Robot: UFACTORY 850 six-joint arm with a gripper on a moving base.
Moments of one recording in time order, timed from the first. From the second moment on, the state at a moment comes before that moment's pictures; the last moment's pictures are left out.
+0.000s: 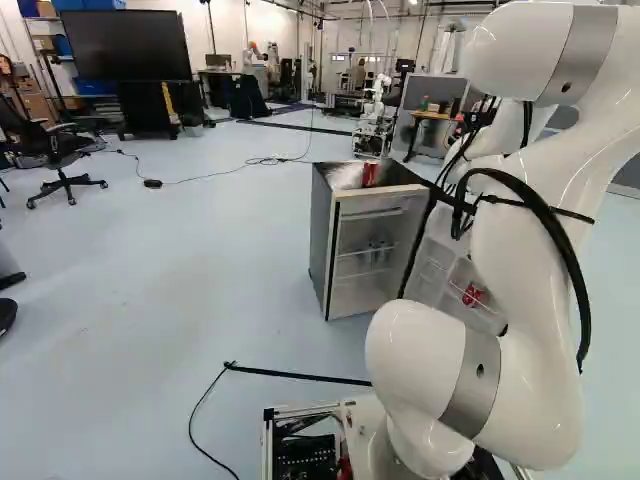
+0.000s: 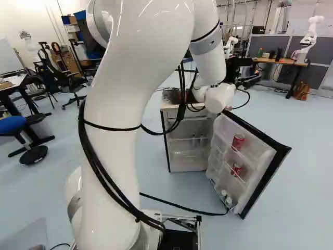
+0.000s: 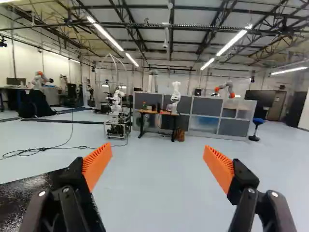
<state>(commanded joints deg) -39.8 -26.9 -62.9 -4.6 62.4 0.0</state>
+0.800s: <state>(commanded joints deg) -43.8 -32.2 -74.8 5.2 39.1 0.0</state>
